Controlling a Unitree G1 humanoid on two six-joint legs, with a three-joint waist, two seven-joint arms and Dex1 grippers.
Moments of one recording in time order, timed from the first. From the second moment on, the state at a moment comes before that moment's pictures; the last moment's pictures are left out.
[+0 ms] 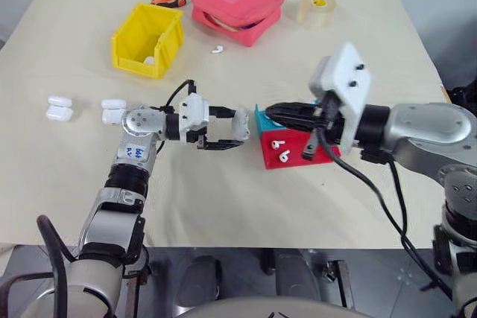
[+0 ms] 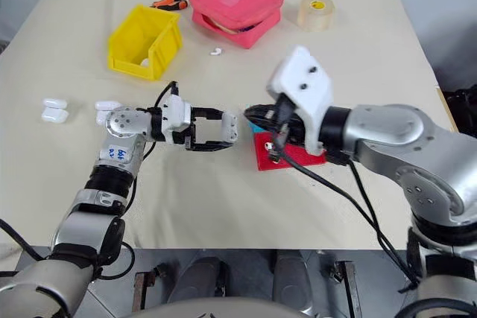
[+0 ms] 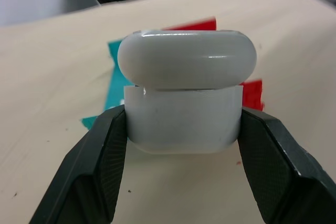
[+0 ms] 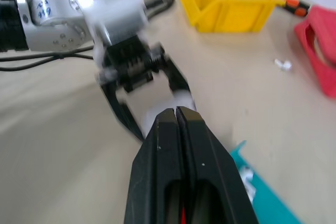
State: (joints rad) left arm -0.80 0.37 -0.09 0.67 -0.14 -0.34 -1.28; right arm -0.76 -0.72 0.04 -0.70 0.88 1.18 0.40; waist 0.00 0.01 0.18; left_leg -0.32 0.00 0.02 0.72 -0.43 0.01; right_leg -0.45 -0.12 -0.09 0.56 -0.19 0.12
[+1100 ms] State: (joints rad) left arm -0.67 0.39 -0.05 0.41 -0.23 -0.20 -1.17; right arm -0.76 -0.81 0.26 -0.40 0.46 0.95 0.70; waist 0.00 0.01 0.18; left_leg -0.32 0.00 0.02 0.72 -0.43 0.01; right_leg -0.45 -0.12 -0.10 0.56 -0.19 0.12
